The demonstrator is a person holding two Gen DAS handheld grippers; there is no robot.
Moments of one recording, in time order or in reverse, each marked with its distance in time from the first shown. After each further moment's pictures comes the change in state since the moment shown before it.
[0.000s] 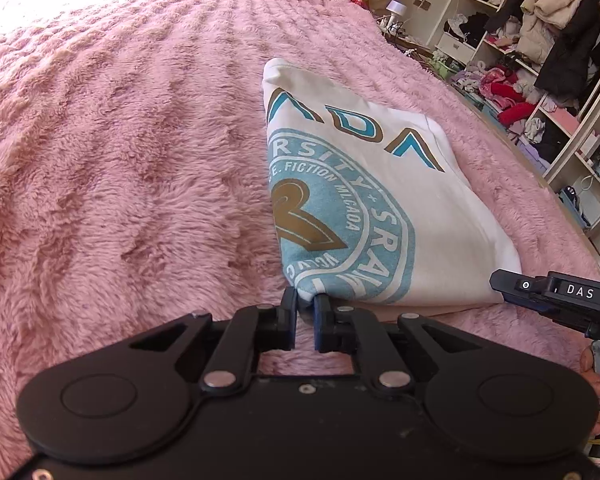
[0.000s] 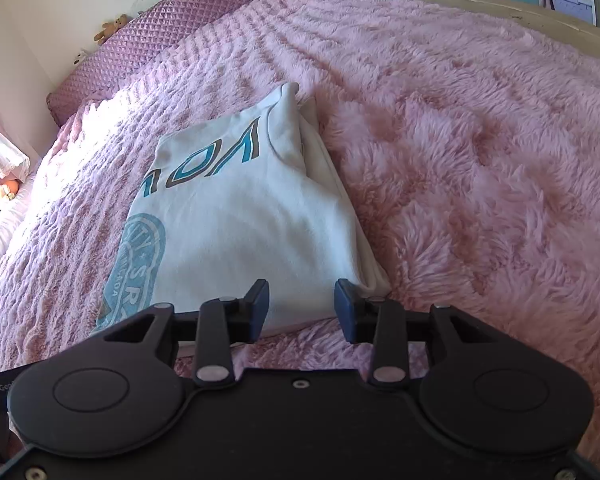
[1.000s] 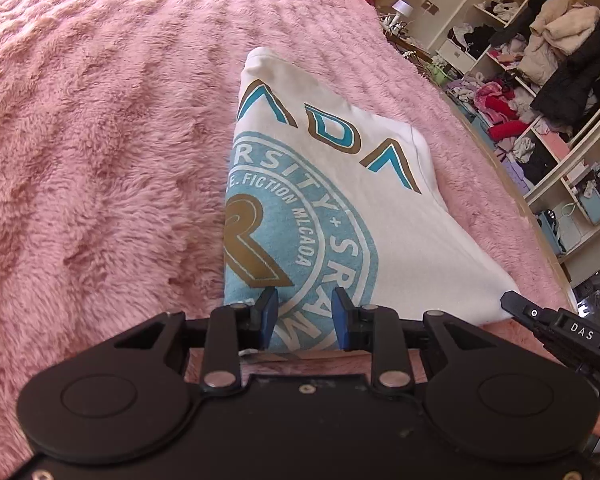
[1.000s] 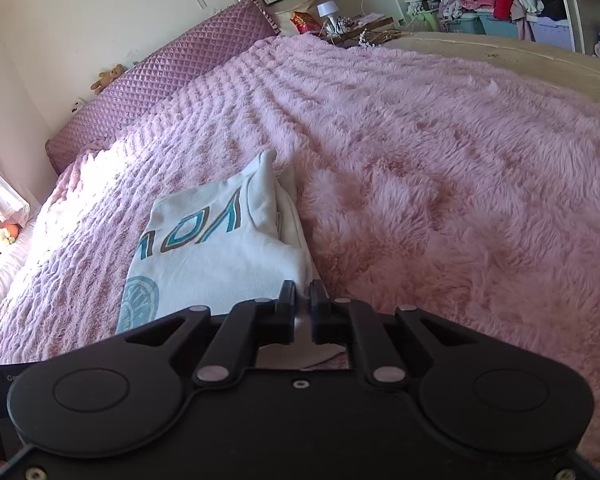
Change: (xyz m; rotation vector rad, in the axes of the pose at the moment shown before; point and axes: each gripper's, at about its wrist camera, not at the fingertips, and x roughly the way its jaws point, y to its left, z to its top) left arm 0.024 -0.016 0.027 -0.117 0.051 -0.098; right arm -0.026 -0.021 0.015 0.042 -0.134 -0.020
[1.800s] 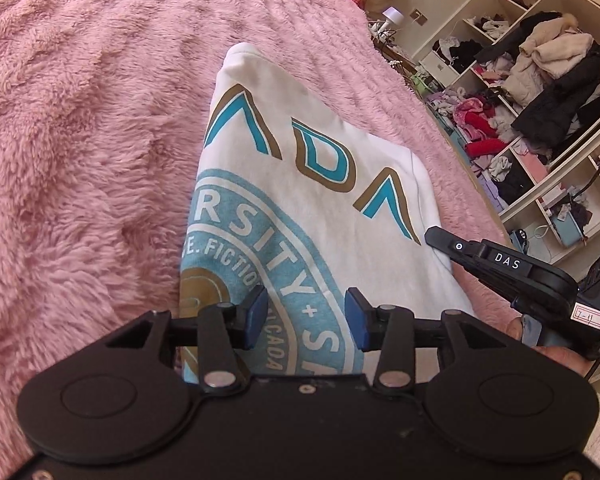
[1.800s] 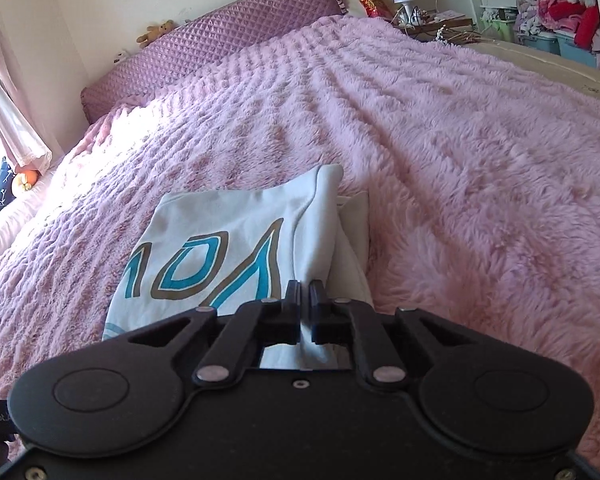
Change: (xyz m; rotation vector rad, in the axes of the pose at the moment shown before) left arm 0.046 0.014 0.042 -0.085 -0.007 -0.136; right arm 0.115 0.036 0.069 -0.196 0.018 0.104
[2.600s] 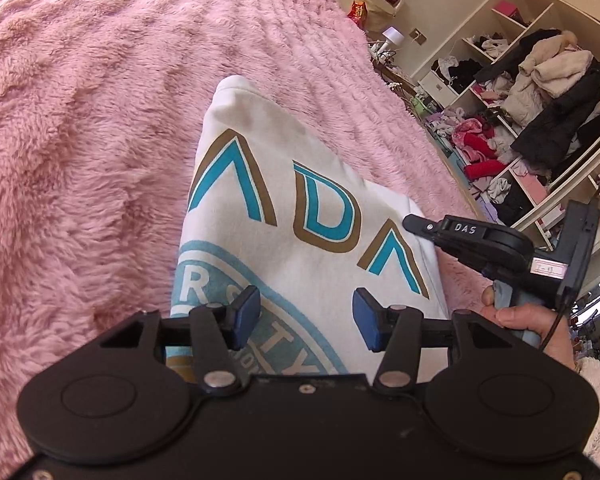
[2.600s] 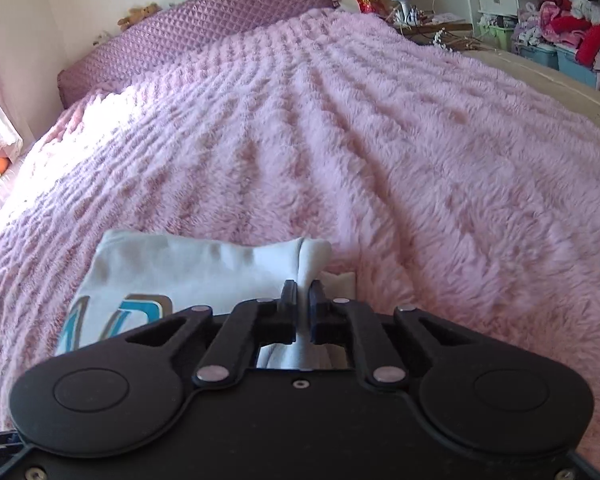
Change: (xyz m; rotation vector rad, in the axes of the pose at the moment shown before) left arm 0.024 0.000 0.033 0.003 -0.056 -0.002; right arm 0.083 -0.008 0.051 -0.054 0.079 -0.084
